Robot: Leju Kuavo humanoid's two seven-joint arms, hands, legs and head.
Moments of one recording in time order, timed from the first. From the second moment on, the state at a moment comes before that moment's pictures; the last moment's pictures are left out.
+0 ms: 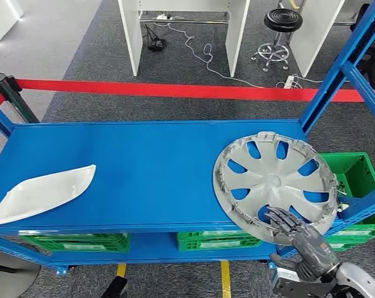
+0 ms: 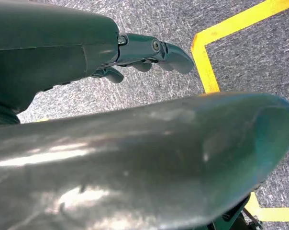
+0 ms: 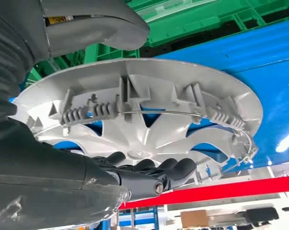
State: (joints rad) left arm -0.03 -0.16 0.12 -0.17 -0.28 0.11 -0.01; right arm 0.25 -0.63 0.30 -1.75 0.64 -0.13 -0.24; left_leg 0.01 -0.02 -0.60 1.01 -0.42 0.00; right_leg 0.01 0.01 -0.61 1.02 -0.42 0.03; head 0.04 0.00
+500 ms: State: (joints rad) left arm -0.03 -0.16 0.12 -0.17 -0.29 0.10 -0.01; right arm 0.25 -0.64 0.30 -1.74 0.86 -0.15 -0.14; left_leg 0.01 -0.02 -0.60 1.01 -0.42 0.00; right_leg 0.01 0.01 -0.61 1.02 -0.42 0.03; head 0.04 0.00
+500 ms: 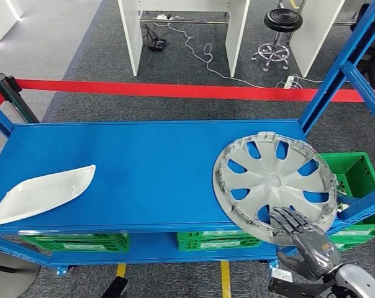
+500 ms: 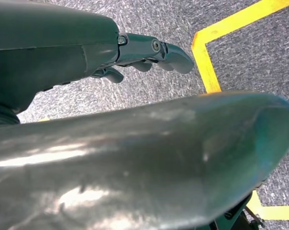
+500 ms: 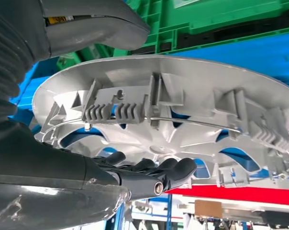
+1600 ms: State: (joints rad) left arm -0.03 -0.16 0.14 -0.17 -0.29 0.10 -0.01; right arm 0.16 -0.63 0.36 -1.65 0.86 -0.16 -0.15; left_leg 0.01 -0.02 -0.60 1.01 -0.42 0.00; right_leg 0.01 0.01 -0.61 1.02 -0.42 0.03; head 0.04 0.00
